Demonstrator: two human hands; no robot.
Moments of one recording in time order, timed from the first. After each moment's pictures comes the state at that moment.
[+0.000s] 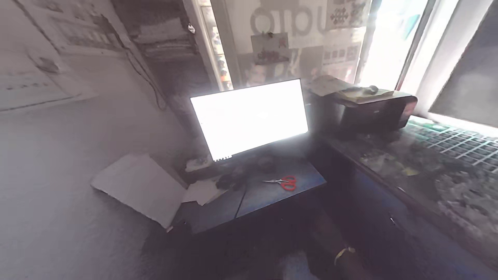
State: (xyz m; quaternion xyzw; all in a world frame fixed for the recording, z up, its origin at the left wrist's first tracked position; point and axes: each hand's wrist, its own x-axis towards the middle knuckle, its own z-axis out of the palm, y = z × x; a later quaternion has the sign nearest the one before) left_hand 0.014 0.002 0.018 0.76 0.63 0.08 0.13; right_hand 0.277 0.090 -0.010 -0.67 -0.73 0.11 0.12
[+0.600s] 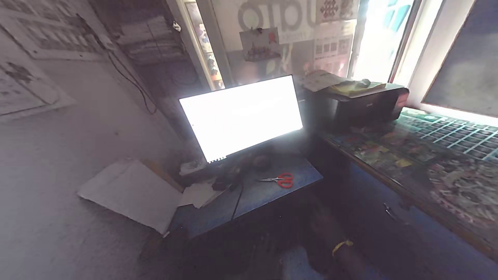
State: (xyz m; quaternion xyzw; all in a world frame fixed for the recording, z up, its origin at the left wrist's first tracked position) left_hand 0.002 0.010 -0.027 0.81 0.57 0.13 0.03; right_hand 0.281 0.093 -0.001 -0.69 -0.71 0.09 0.15
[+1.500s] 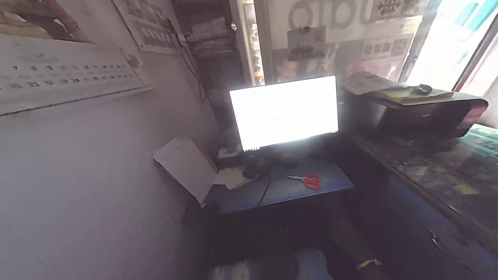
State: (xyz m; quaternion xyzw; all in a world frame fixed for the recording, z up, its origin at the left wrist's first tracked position) left_hand 0.015 0.006 0.026 0.76 0.64 0.08 0.11; right_hand 0.279 0.095 -0.011 -0.60 -0.77 0.07 0.19
